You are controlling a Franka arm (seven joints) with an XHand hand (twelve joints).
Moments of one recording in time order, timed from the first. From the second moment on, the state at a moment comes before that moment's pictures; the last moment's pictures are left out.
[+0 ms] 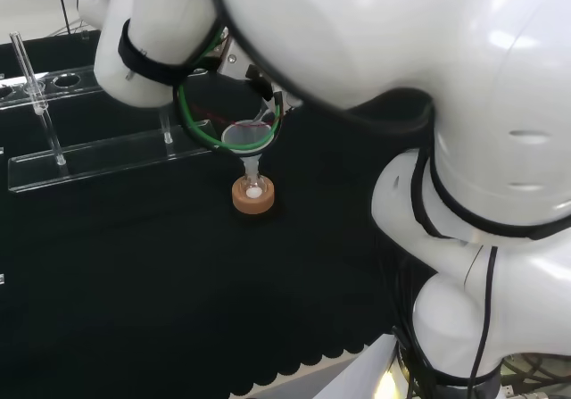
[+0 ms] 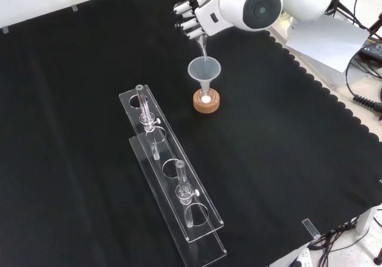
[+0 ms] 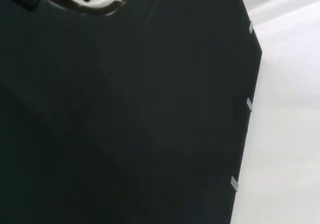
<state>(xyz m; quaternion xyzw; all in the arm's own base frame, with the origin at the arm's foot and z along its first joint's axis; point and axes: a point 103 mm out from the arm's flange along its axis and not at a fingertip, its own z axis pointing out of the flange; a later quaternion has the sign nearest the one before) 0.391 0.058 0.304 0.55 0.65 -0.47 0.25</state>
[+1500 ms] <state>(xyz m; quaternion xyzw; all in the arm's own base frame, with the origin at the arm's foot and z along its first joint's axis) 0.389 0.072 0.306 0.51 0.62 -0.52 0.31</state>
